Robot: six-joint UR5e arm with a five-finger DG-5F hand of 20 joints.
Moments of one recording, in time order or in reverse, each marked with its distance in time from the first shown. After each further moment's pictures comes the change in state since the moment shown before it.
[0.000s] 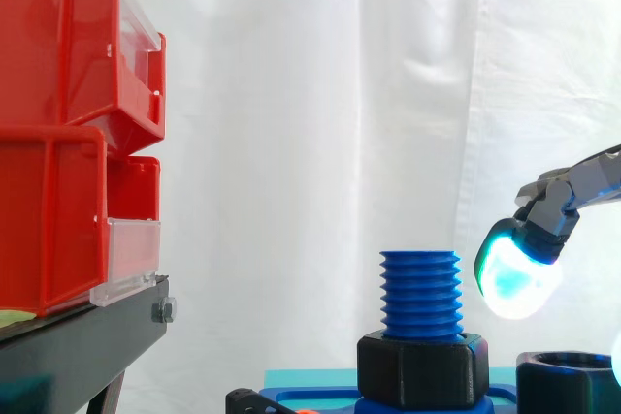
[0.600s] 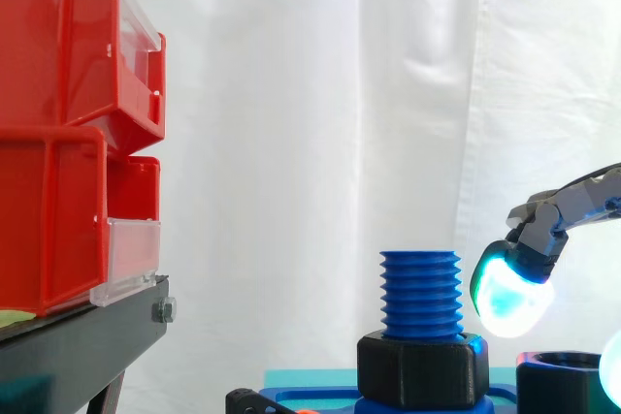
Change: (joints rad) arm -0.029 0.000 0.000 -0.065 -0.038 0.076
